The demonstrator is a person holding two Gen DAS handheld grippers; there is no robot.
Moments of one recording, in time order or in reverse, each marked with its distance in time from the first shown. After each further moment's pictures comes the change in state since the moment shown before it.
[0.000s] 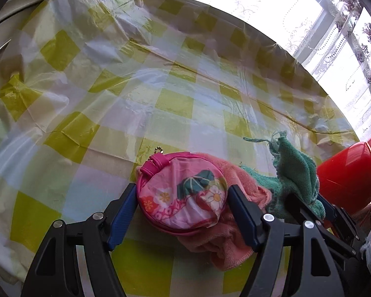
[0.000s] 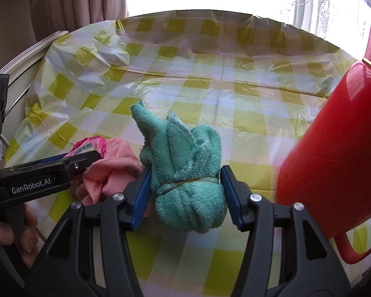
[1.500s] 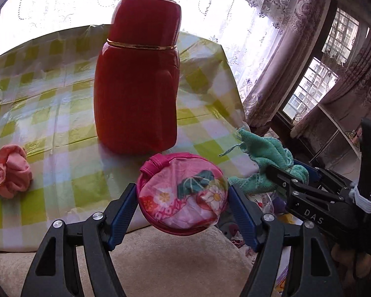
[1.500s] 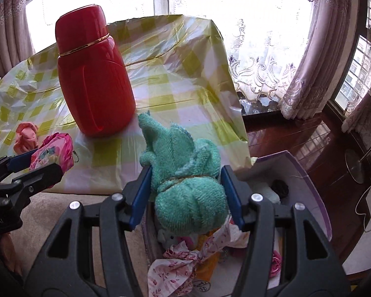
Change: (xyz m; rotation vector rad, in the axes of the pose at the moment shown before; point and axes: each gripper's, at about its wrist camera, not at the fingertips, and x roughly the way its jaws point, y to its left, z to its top) left arm -0.067 -0.267 -0.161 0.567 0.087 -0.346; right arm -0.203 -0.217 -0.143 0.323 0.031 -0.393
